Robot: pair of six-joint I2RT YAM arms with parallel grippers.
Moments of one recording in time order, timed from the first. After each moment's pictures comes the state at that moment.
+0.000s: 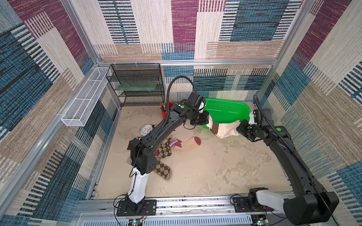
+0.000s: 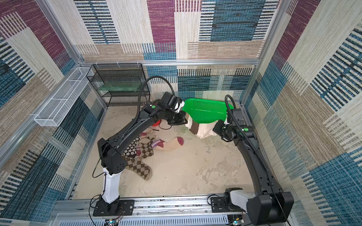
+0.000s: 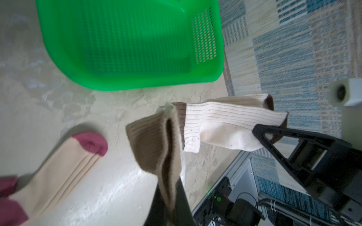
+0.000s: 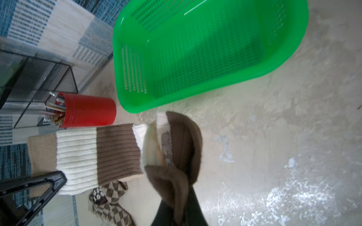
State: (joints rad) left arm -0.70 2.14 2.30 -0.99 0.35 -0.56; right arm 0.04 1.24 1.24 -0.85 -0.19 0.63
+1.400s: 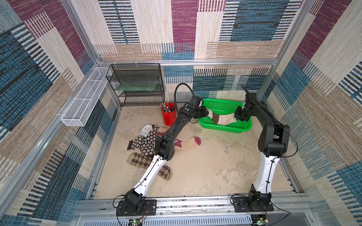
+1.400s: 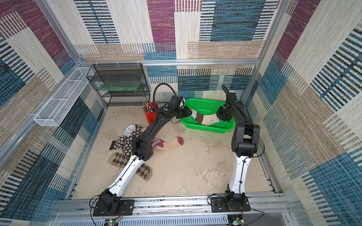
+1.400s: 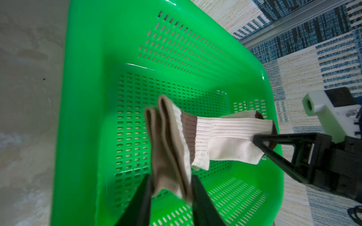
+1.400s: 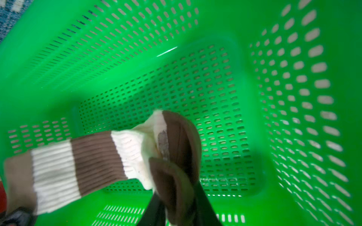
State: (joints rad) left arm -0.57 2.89 3.05 -0.81 0.32 -0.68; right arm -0.12 2.15 1.89 -0.86 -0.20 0.47
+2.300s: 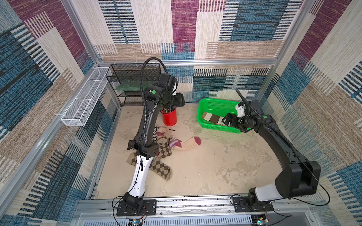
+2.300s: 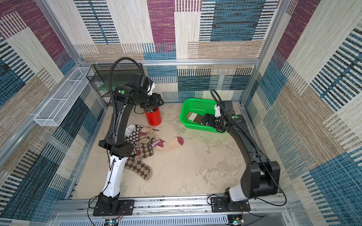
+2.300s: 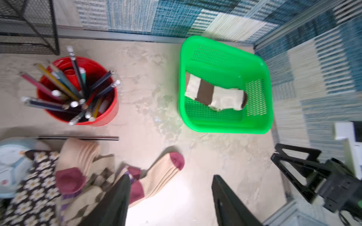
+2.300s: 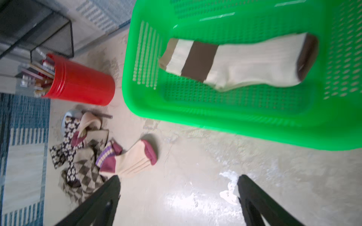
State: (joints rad) left arm -0.42 2.35 3.10 -1.63 0.17 -0.37; right arm 0.13 1.41 1.25 -0.74 -0.29 0.37
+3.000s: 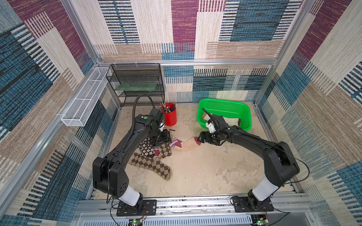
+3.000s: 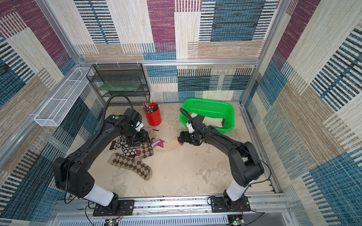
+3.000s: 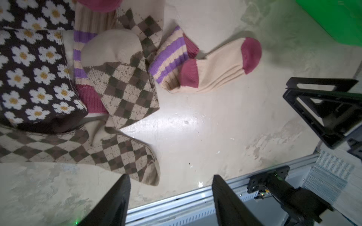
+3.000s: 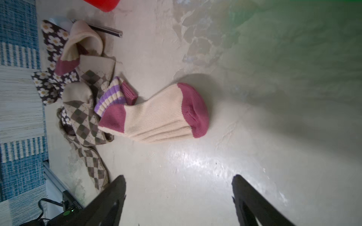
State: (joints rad) left arm -0.34 1.56 1.38 -1.14 0.28 -0.48; right arm 0.47 1.72 1.16 -0.47 -0.33 0.50
